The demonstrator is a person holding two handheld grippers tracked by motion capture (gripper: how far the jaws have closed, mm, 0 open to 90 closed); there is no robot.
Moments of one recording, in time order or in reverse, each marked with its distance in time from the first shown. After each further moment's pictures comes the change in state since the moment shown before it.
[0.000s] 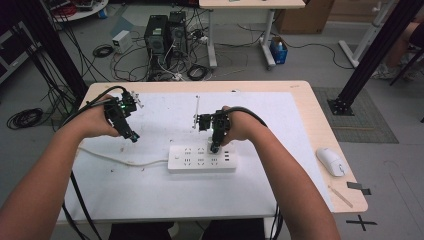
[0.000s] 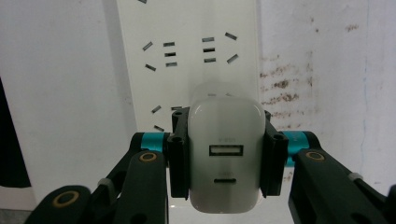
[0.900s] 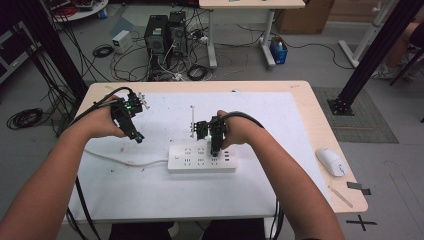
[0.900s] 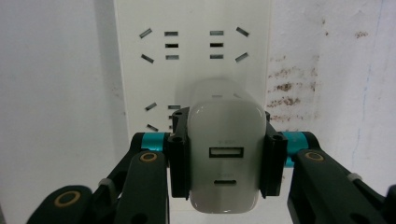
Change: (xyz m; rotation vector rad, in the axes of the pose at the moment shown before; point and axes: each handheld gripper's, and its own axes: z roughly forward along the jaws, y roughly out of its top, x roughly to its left) left arm -0.005 0.011 0.005 0.026 0.006 0.019; right arm 0.014 0.007 0.013 0.062 -0.083 -0.091
